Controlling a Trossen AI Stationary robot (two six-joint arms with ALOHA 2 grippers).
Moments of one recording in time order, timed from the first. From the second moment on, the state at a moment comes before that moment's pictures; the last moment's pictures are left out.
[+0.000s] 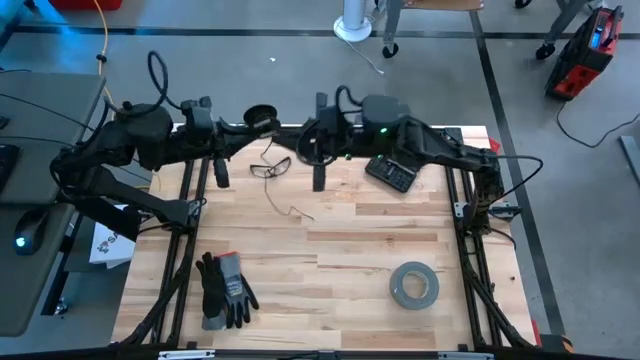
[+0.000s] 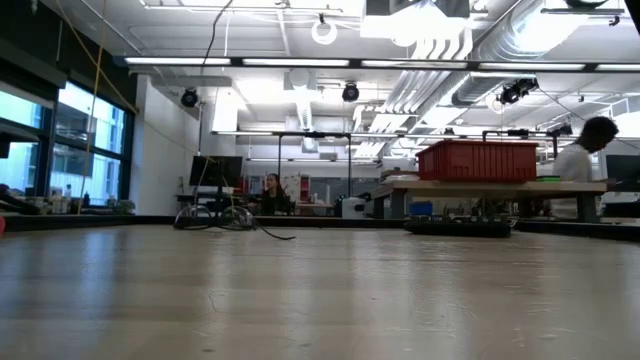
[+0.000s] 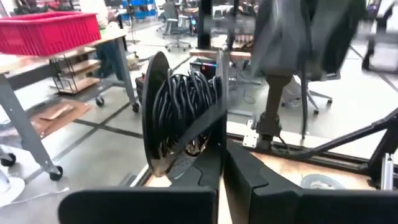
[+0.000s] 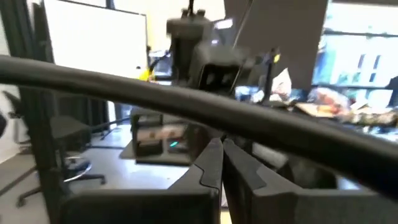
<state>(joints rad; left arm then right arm) -0.06 1.10 1.64 -0.72 -0.41 -0.05 -0.01 1.88 2.26 -0.30 -0.02 -0.05</state>
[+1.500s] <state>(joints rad) -0.06 1.03 1.64 -0.24 -0.29 -0.06 -0.05 1.86 2.29 -0.42 -0.04 0.02</state>
